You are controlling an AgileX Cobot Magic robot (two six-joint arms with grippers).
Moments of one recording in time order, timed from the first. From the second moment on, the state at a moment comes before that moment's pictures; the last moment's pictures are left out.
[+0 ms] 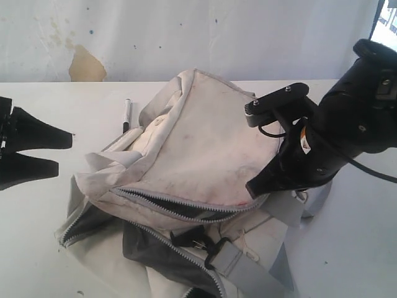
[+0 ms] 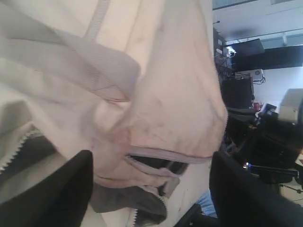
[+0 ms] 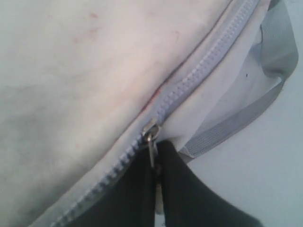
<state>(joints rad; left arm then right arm) 0.19 1.46 -0.74 -1.28 1.20 0.84 0.61 1.49 -0.93 -0.35 0.72 0.33</state>
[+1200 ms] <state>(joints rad) -0.47 1.38 -0.55 -1.62 0.53 0.35 0.61 1.49 -0.93 -0.23 0.57 0.34</state>
